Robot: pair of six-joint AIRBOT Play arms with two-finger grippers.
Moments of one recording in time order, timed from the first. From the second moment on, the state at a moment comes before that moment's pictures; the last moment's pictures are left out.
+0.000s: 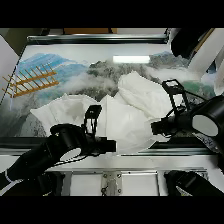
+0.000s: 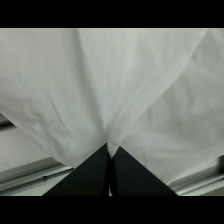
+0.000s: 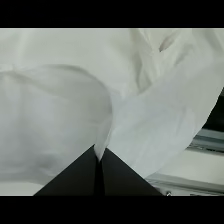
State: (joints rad) left arm -1.00 -0.94 0.97 1.47 -1.21 -2.44; right arm 0.61 -0.88 1.20 -1.67 1.67 1.99
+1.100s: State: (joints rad) left arm -0.22 -0.95 1.13 1.45 -1.17 -1.87; right arm 0.65 -0.87 1.18 -1.66 1.68 2.04
